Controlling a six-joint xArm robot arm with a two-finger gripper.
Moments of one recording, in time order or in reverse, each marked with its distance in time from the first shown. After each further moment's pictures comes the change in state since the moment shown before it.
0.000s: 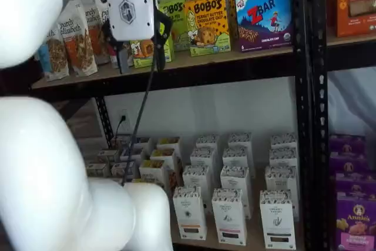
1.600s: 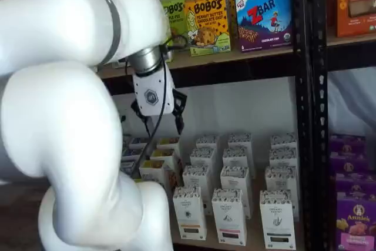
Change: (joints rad) arm 0.221 0.093 0.534 -0.159 -0.746 0.206
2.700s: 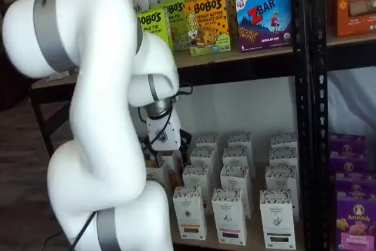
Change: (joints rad) arm 0.040 0.518 0.015 -0.014 -0.508 0.066
